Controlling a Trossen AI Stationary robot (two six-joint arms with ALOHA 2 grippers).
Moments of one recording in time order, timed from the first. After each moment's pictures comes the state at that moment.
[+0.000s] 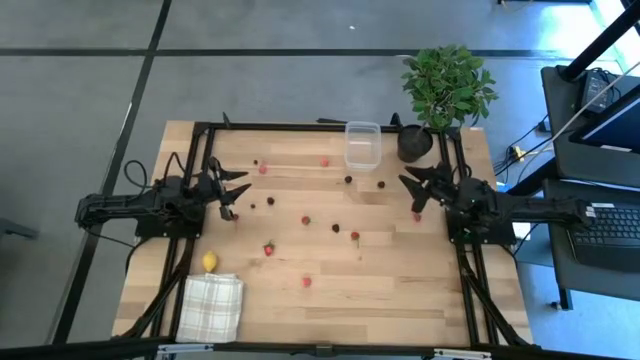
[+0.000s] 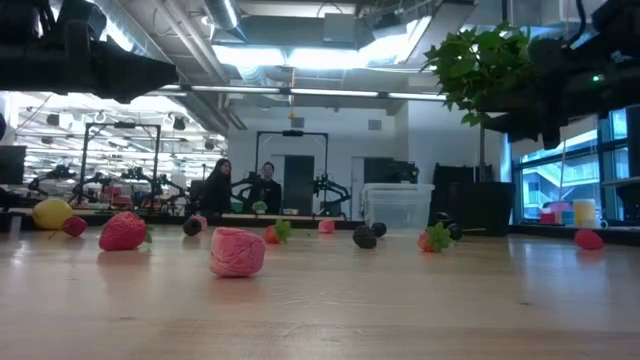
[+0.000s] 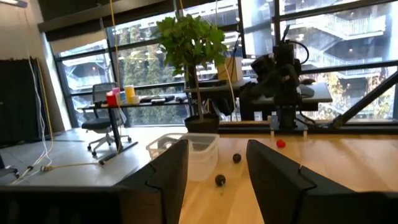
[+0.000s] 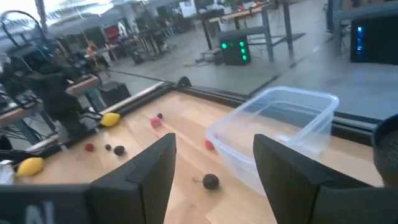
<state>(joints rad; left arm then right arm) 0.09 0.00 0.01 0.15 -0.27 0.14 -0.10 0.31 0.08 0.14 0.48 0.36</state>
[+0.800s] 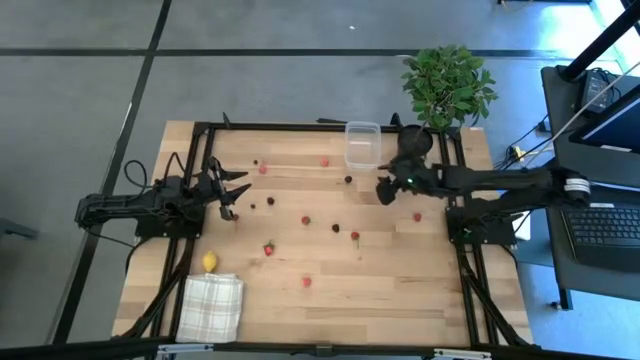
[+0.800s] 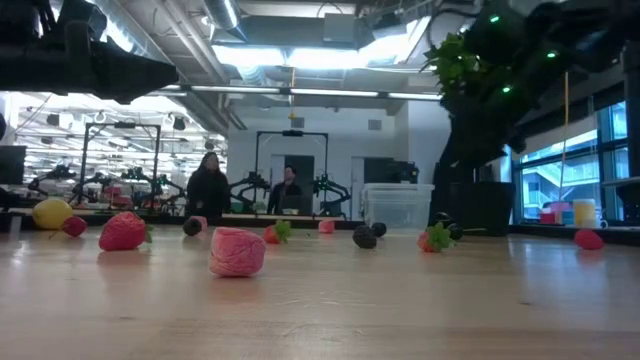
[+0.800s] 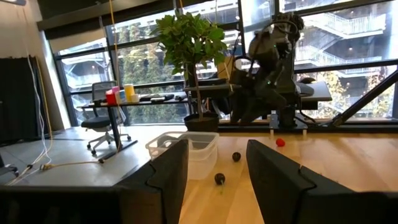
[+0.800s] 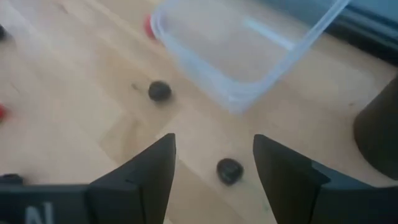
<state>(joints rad) 0.09 0.01 0.01 0.15 -0.27 0.14 -0.23 1.14 0.59 -0.30 0.35 0.52</state>
